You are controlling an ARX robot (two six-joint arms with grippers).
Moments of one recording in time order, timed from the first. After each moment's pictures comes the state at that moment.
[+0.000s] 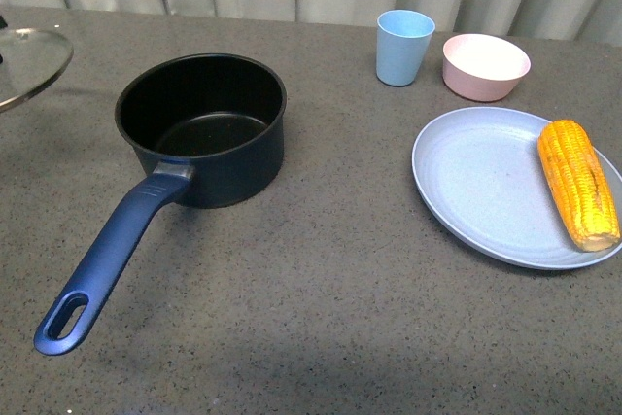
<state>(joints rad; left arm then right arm) 0.15 2.13 0.75 1.20 -0.13 -0.16 0.00 0.00 0.01 0.00 0.00 0.00</state>
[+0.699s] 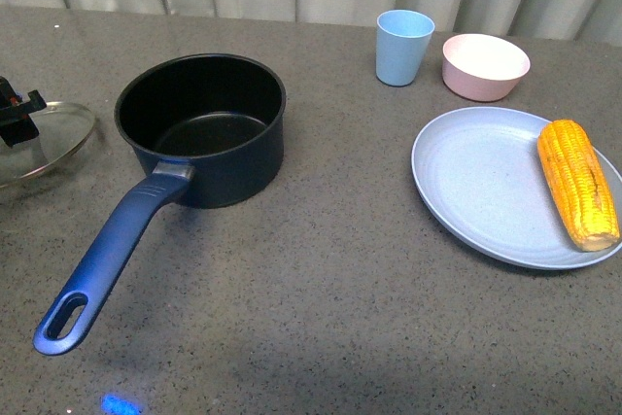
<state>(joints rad) 0.17 2.34 0.82 1.21 -0.12 -0.16 0.00 0.00 0.01 0.00 0.00 0.00</state>
